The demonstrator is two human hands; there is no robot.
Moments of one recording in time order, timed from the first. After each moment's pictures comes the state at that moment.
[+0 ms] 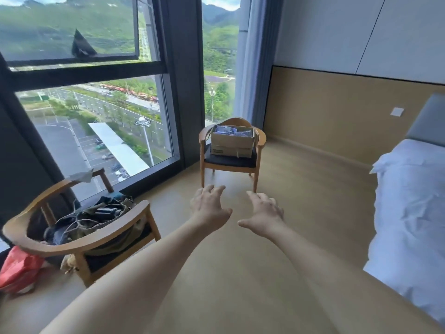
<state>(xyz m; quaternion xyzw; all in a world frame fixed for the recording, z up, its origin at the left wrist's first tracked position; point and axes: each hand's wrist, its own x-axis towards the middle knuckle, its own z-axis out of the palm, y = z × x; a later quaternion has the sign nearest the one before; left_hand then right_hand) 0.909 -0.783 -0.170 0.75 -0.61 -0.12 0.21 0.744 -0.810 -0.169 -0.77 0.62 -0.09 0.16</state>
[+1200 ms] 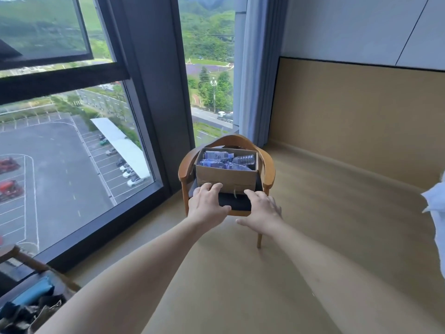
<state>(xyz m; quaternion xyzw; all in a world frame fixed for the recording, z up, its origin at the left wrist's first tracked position) 0.979 -1.401 -0.193 0.77 -0.60 -0.13 0.19 0.813 -1.427 -0.194 -0.77 0.61 -0.07 0.18</state>
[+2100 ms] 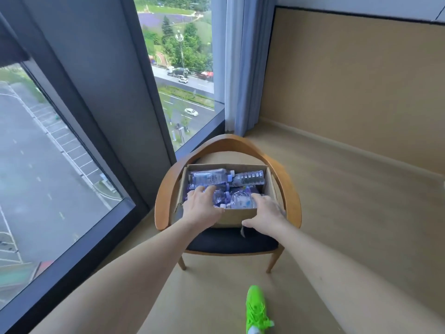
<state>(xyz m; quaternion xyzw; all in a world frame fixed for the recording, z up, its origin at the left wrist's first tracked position) 1.139 -1.850 -0.282 0.74 -0.63 -0.23 0.09 0.947 -1.858 -0.288 -0.69 0.68 0.01 0.26</state>
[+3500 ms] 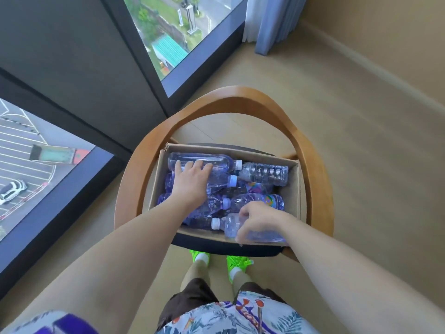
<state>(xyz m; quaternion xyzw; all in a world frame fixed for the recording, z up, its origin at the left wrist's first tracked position) 1.181 -2.111 -0.477 0.69 -0.68 -0.18 -0.16 0.959 -2.111 -0.463 -0.61 0.51 0.28 0.53</state>
